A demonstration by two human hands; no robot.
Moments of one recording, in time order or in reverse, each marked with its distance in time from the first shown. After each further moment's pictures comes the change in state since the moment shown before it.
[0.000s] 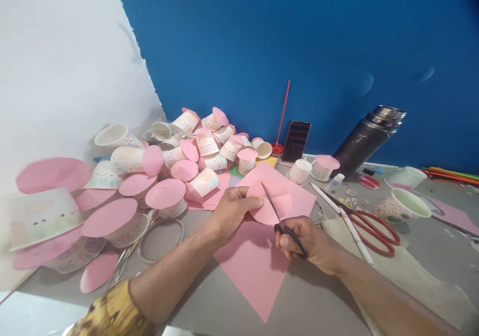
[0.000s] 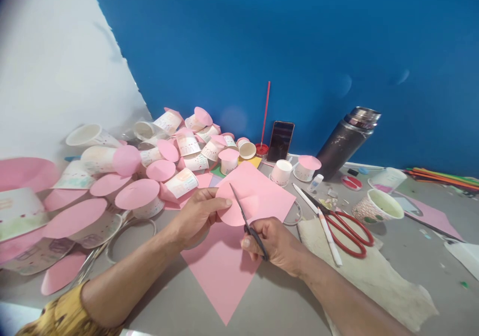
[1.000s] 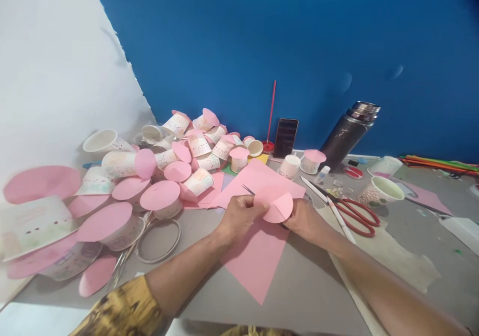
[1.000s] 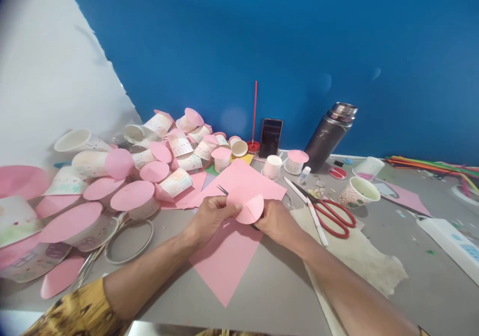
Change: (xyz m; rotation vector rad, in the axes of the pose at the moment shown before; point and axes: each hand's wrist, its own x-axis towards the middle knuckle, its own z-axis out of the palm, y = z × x) left_hand 0.002 -0.033 0.013 0.241 0.078 -0.001; right_hand 0.009 -0.005 -0.011 -0.721 0.437 -0.044
